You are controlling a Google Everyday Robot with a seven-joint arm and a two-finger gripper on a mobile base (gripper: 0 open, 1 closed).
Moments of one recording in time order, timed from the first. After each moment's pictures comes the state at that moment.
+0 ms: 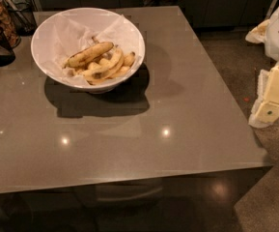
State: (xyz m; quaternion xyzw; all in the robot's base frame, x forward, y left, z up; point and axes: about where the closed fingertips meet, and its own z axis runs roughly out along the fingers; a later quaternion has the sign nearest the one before) arm 0.438 -0.217 0.976 -0.60 0.78 -0.03 0.16
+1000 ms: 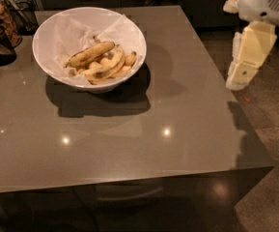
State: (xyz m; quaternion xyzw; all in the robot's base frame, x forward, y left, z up) arm 0.488 -0.182 1.011 -0.63 0.76 -0.05 0.17
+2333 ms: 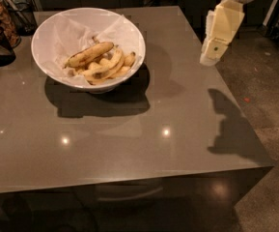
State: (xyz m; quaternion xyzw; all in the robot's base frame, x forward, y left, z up) arm 0.541 -0.145 1.030 -0.64 0.74 -0.04 0.21
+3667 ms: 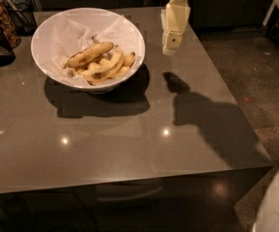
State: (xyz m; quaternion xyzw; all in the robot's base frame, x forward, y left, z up) arm 0.608 -0.068 1.007 -0.73 0.66 -0.04 0.18
